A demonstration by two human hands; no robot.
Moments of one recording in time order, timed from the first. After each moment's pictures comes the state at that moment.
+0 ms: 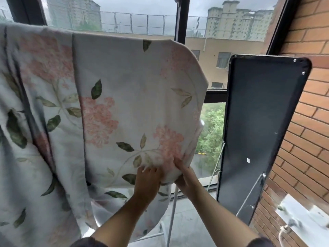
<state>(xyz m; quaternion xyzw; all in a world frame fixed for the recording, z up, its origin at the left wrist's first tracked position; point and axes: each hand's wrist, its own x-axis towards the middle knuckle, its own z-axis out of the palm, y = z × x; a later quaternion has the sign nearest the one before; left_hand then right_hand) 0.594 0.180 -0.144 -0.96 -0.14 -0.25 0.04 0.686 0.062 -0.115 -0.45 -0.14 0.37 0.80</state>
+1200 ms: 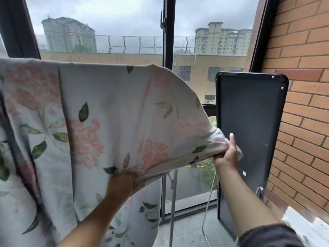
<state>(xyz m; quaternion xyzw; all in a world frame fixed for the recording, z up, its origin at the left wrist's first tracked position) 0.593 0.246 -0.095 -0.95 -0.19 -0.22 0.07 0.783 0.002 0.013 -0.33 -0.04 0.06 0.94</state>
